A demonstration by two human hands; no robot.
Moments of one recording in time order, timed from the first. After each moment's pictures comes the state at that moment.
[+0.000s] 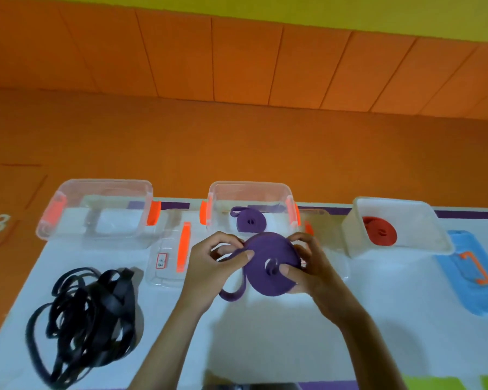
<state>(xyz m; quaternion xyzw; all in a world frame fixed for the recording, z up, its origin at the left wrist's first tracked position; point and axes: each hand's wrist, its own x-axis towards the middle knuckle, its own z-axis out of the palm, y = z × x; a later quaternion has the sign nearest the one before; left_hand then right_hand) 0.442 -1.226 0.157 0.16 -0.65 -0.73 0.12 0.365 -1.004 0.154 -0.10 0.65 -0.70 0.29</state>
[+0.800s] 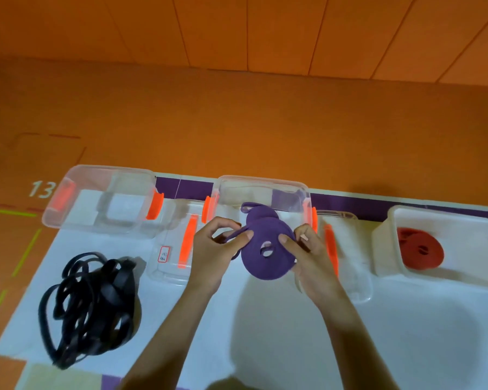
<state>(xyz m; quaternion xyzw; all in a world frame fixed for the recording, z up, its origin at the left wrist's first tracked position) 0.349 -1.216 0.114 0.31 -0.65 -0.68 0.15 0.265 -1.037 0.095 0.02 0.57 -0.76 0.31</state>
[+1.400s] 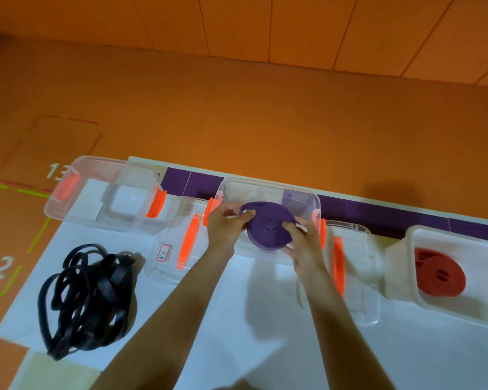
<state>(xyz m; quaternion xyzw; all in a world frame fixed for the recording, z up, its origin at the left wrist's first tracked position) 0.256 -1.241 0.051 0.47 -0.56 -0.67 0.14 0.194 -1.089 0.042 0.19 0.61 -0.71 0.30</state>
